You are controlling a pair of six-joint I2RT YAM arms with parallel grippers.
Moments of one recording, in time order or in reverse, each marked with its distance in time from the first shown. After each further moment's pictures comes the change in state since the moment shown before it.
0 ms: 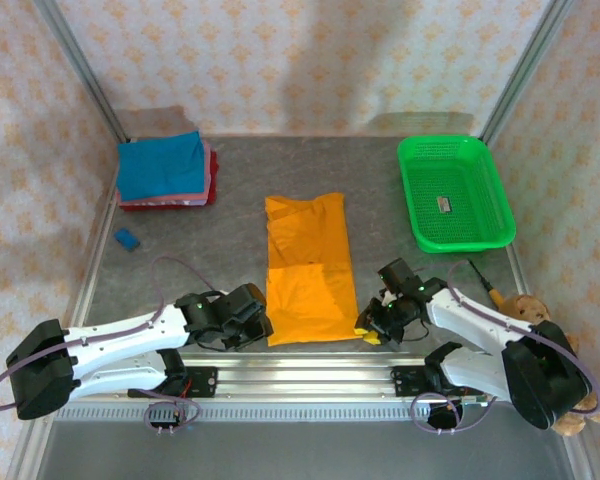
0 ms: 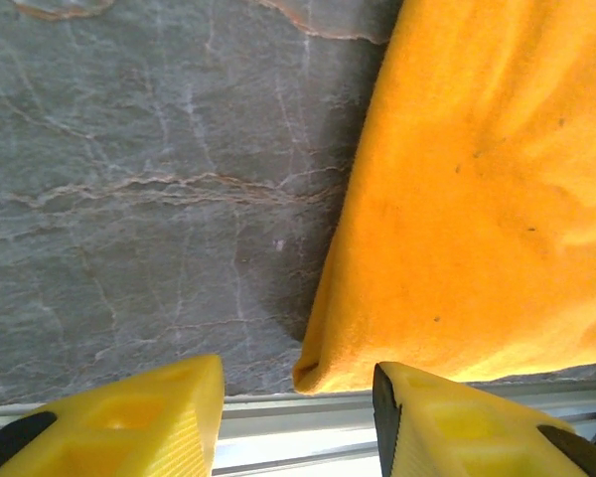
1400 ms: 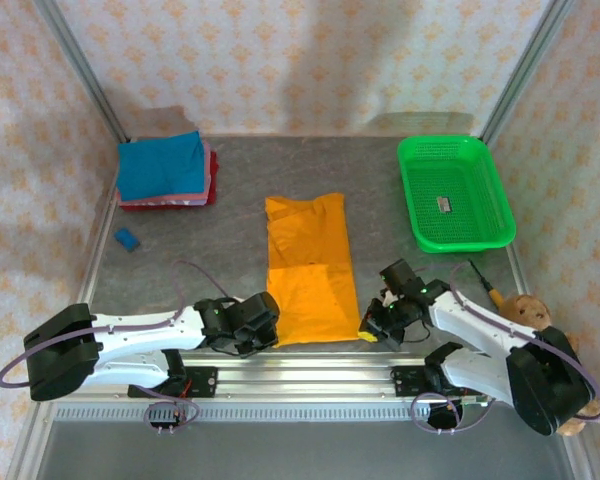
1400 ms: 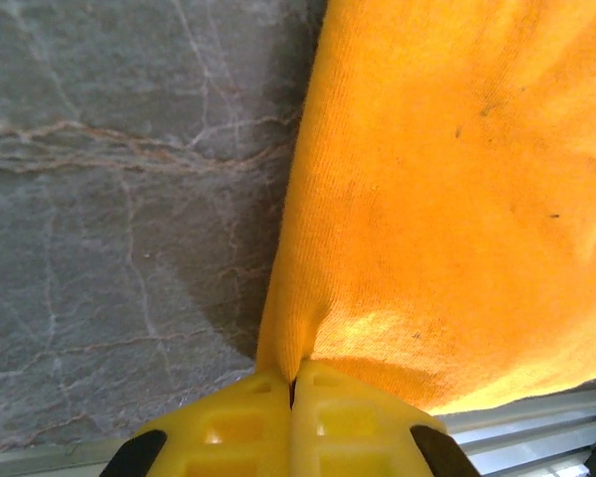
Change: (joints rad) left arm -0.093 0.135 -0.027 0.184 -0.005 -0.078; right arm 0.000 -0.053 -0.015 -0.016 -0.001 -0.012
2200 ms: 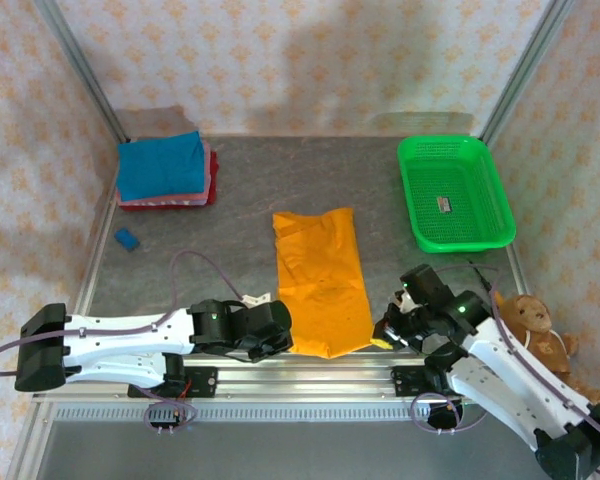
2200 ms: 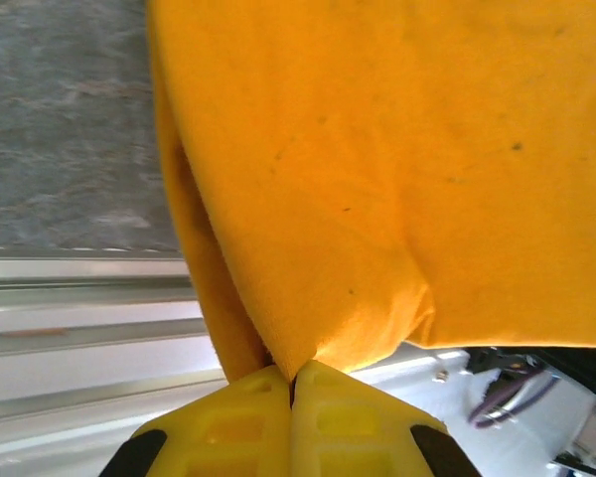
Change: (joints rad) left arm -0.214 -0.071 0.235 -0.182 -0.123 -0.124; right arm 0.040 -0.418 0.144 -0.430 0.010 0.036
